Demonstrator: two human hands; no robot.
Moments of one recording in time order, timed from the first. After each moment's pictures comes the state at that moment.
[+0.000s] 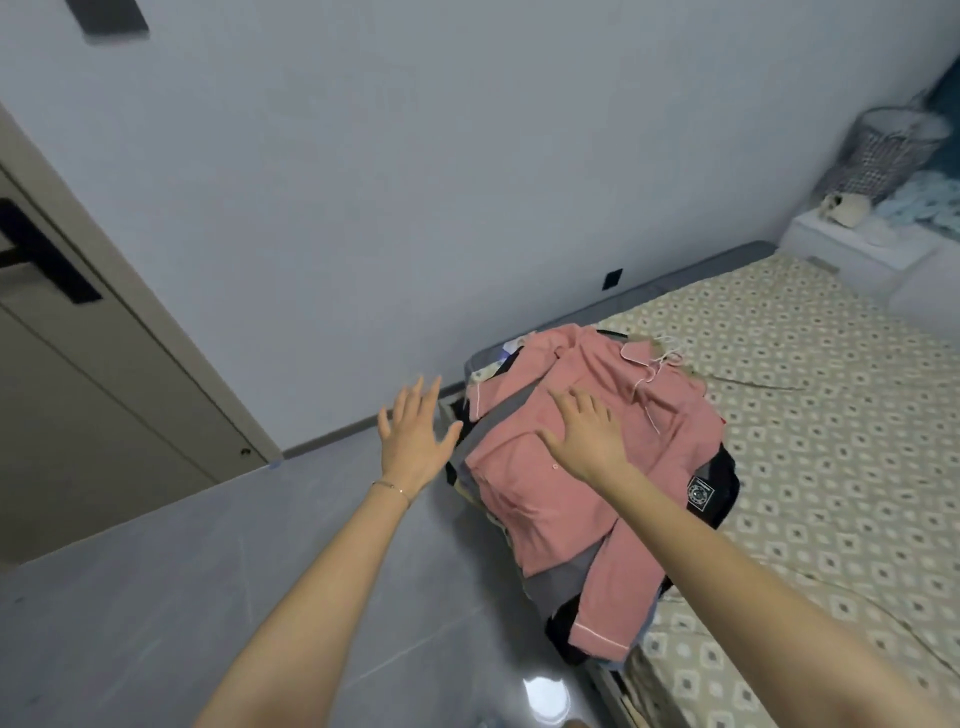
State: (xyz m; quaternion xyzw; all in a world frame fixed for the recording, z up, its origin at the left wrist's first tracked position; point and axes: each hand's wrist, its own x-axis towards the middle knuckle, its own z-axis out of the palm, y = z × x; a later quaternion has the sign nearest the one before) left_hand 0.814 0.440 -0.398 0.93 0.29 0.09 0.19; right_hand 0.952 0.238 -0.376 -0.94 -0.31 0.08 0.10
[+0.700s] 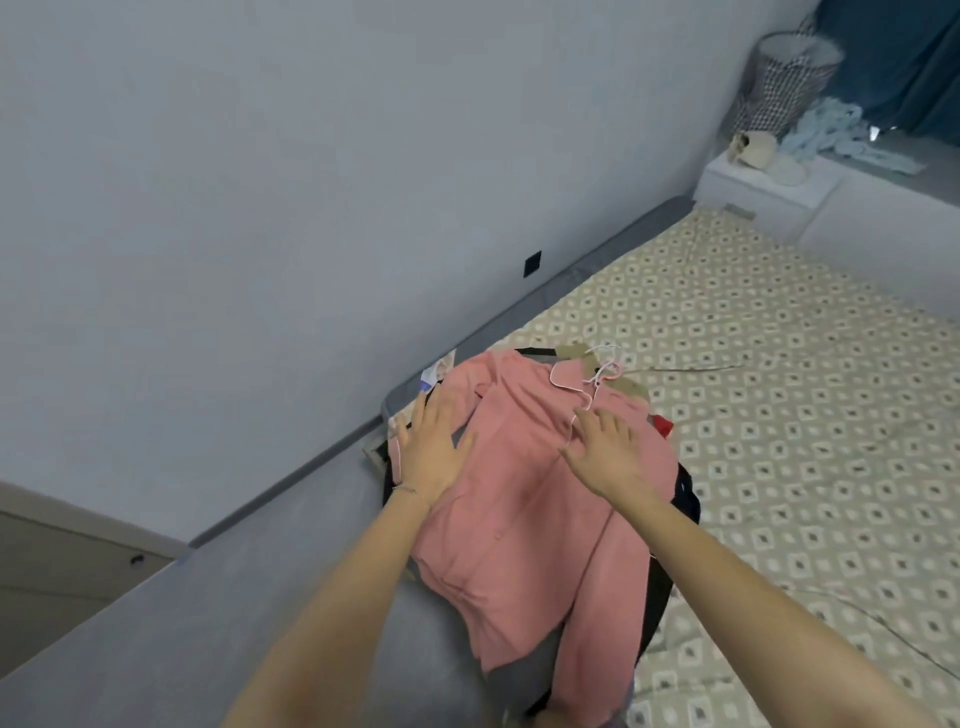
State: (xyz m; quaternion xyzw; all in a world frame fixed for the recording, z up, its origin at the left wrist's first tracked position) left_hand 1.093 0.423 -0.454 0.97 0.18 -0.01 0.17; right_hand 1.176 0.188 -0.450 -0.97 -0.14 0.15 0.11
